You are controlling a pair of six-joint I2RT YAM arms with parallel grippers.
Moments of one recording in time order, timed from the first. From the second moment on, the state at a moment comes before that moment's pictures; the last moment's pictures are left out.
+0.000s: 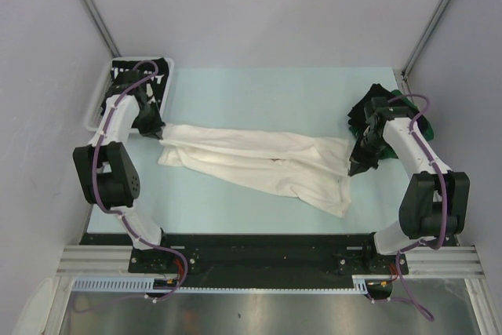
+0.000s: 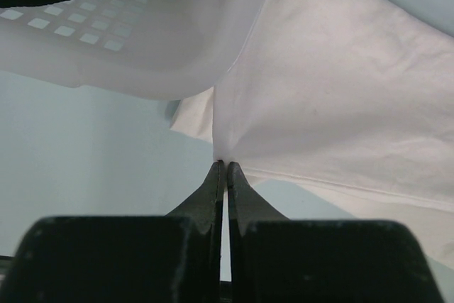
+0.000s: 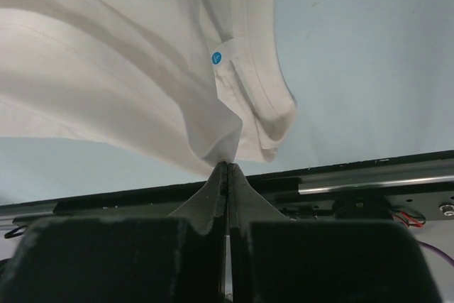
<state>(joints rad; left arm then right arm) 0.13 1.78 1.53 -0.98 0.00 -0.23 0.04 1.52 1.21 -1.15 -0.13 0.47</state>
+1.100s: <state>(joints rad) 0.15 1.73 1.54 -0.98 0.11 -0.22 0.22 1.66 1.36 -0.98 -0.16 0.56</state>
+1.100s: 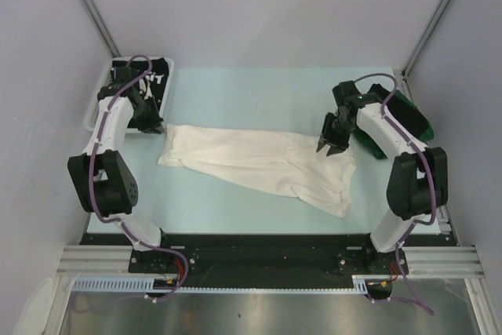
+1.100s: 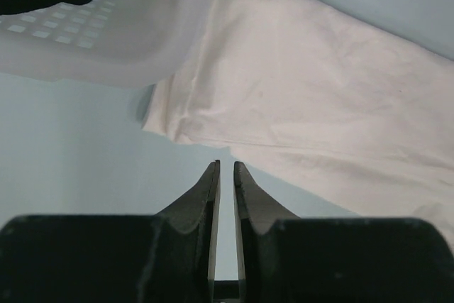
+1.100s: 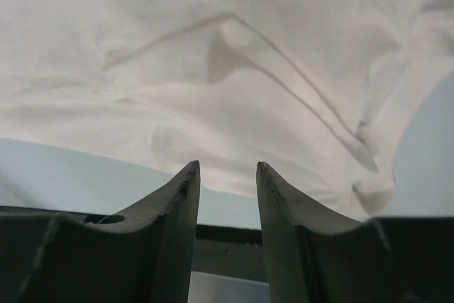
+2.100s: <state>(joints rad) 0.15 1.59 1.45 -0.88 0.32 -0.20 0.29 2.02 1.63 -0.93 -0.04 0.54</state>
